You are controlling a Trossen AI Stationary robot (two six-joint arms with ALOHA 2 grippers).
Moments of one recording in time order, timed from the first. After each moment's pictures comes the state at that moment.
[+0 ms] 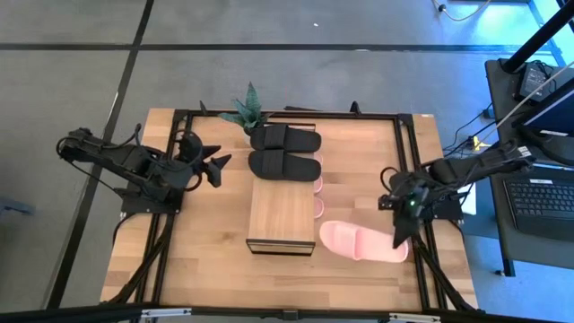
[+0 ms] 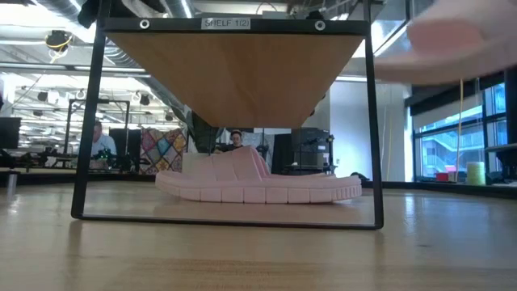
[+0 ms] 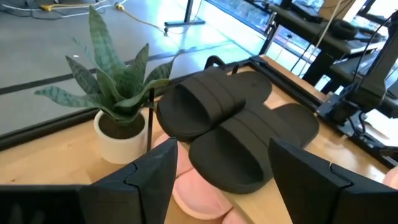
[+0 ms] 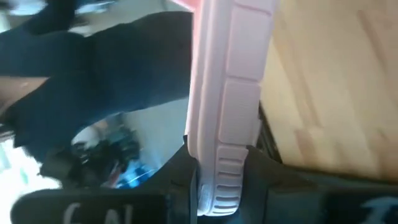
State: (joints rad) left arm -0.32 0.82 0.92 -0.75 -0.92 -0.89; right arm 0.29 0.76 0.68 -0.69 -0.78 1.14
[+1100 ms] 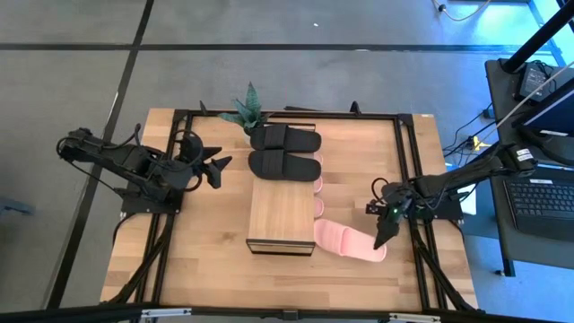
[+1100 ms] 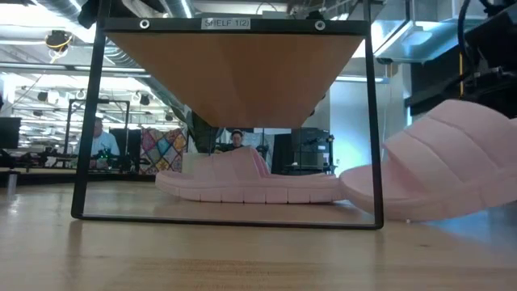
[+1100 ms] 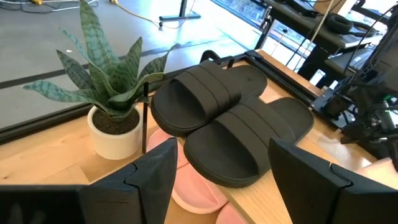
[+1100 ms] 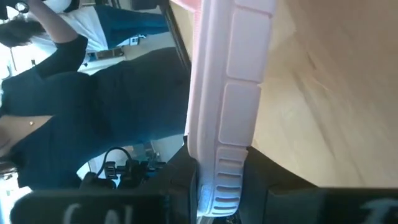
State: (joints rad) left arm -0.32 0.82 0.92 -0.75 -0.89 -0.89; right arm 0.22 0.79 0.09 0.12 -0.75 1.27
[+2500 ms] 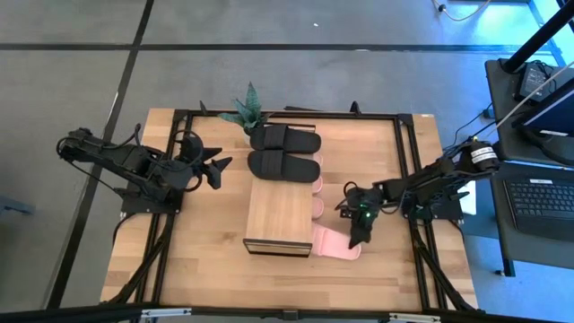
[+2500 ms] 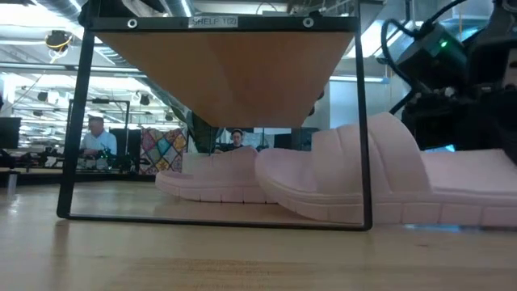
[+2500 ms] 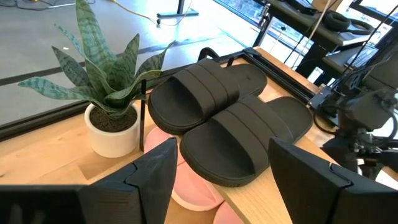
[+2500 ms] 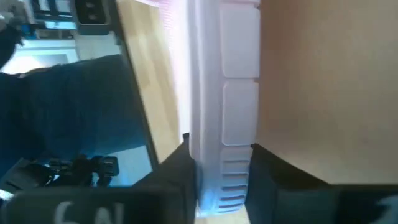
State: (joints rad) left arm -0.32 0.82 0.92 -0.75 -0.88 -0.89; right arm 0.15 1.46 0.35 0.26 -0.72 0.88
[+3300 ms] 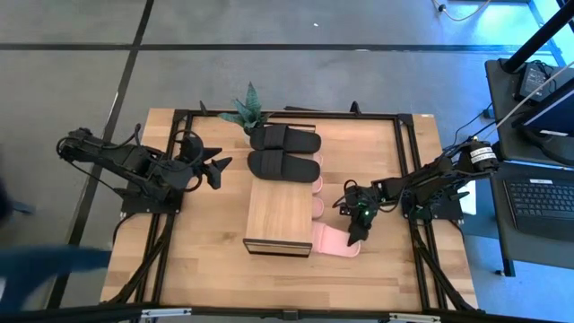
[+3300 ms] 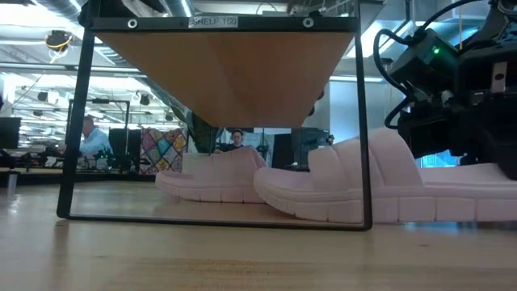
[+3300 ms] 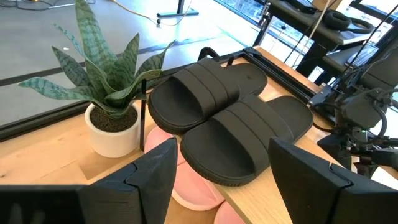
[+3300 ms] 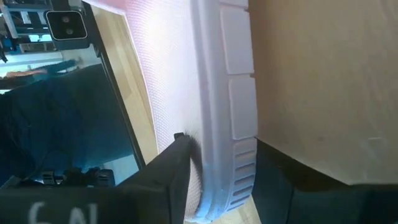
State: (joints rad) left arm -0.32 0.82 0.92 -0.75 -0.88 -0.89; right arm 0.12 1.48 0.36 0.20 -0.70 0.88
